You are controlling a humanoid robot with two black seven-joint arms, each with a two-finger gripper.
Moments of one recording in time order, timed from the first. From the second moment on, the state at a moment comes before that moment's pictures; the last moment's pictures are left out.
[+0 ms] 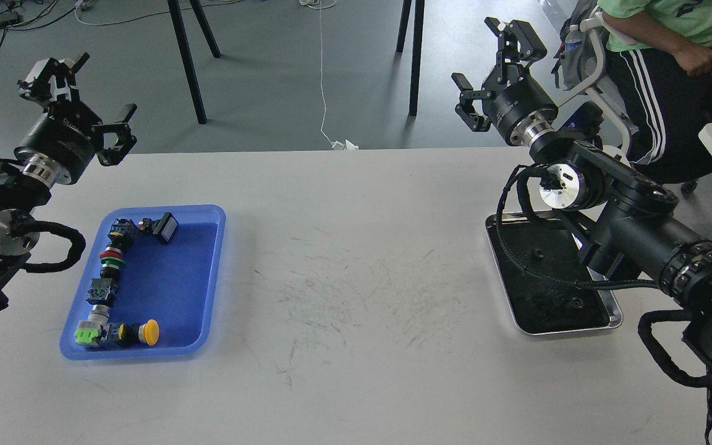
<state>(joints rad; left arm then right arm) -0.82 0.56 -0.43 -0.61 -0.16 -0.49 -0.43 1.03 -0.14 0.44 0.50 0.00 0.27 0.40</state>
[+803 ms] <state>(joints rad) -0.82 0.55 -0.42 -0.61 -0.16 -0.49 -0.43 1.02 -0.15 0.43 0.52 0.00 0.27 0.40</state>
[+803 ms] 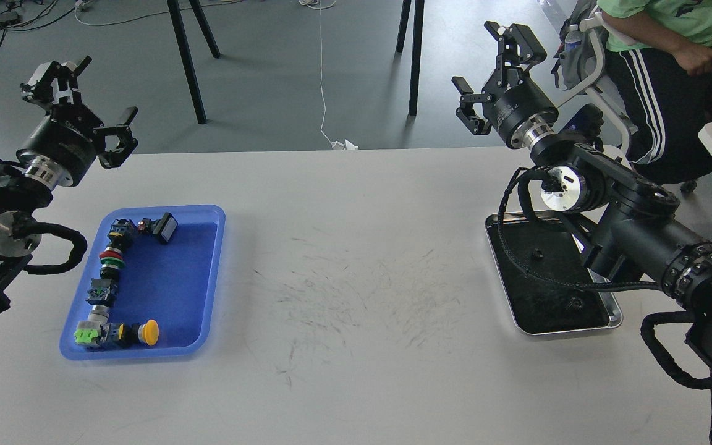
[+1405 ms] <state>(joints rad) -0.82 0.55 -0.42 -0.61 -0.16 -0.49 -0.43 1.02 -0.16 0.42 0.52 -0.01 0.27 0.40</state>
